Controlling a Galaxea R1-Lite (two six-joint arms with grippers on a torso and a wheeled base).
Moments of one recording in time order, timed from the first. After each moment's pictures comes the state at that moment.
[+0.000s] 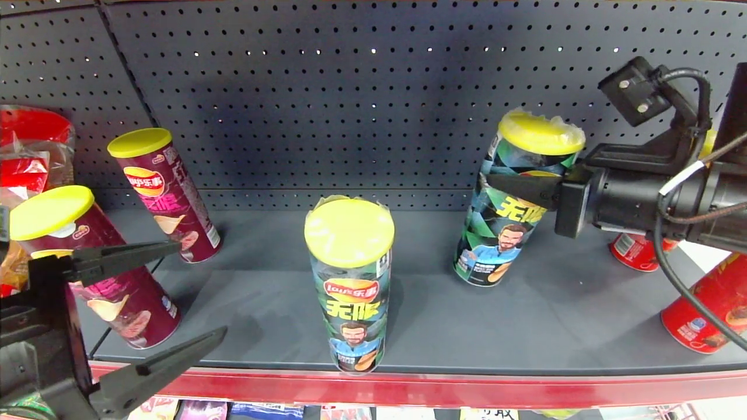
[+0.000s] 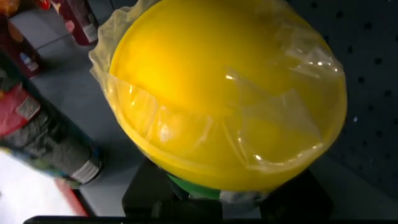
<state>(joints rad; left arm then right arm) -0.37 0.99 -0.50 -0.29 -0.39 0.27 0.50 1.45 -0.95 -0.34 0.21 -0.13</state>
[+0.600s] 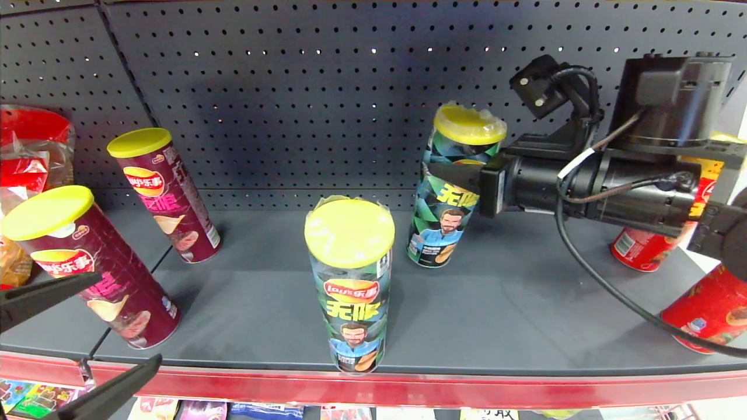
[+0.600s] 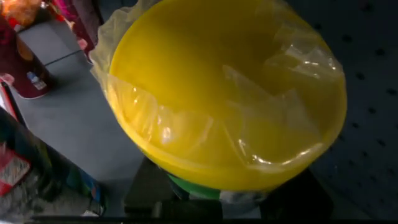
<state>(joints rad) -0.37 0.77 -0.45 -0.16 -0.22 0.21 0.59 1.65 -1.10 -0.42 0.20 -0.13</state>
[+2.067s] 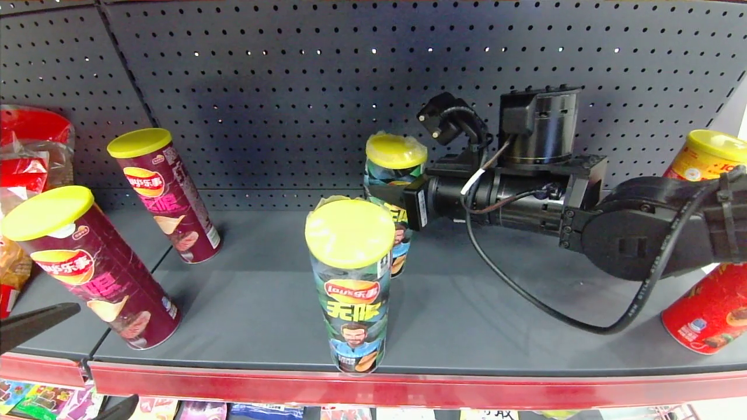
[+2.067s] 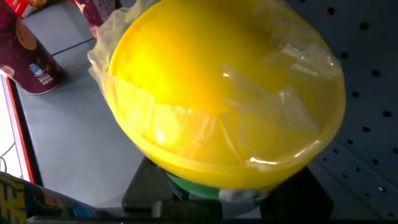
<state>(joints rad) -0.37 0.68 -0.43 -0.06 -0.21 0.21 0.67 1.87 -1.27 -0.41 0.21 -0.13</state>
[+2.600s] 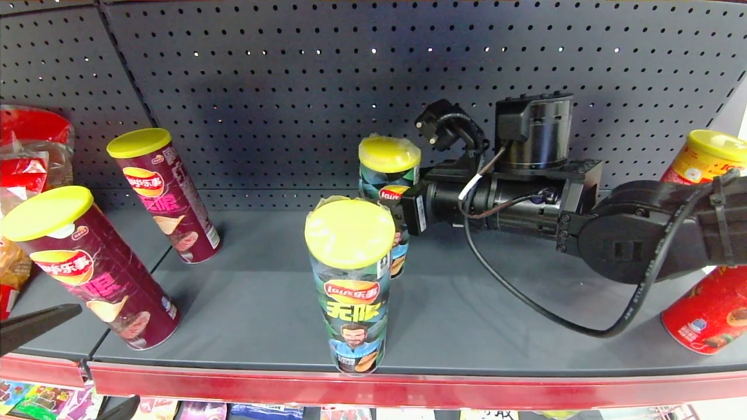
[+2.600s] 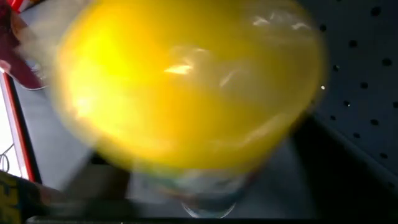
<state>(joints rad) -0.37 0.68 -0.43 -0.06 -0.21 0.21 0.67 1.87 -1.25 -0.41 0.20 -0.13</state>
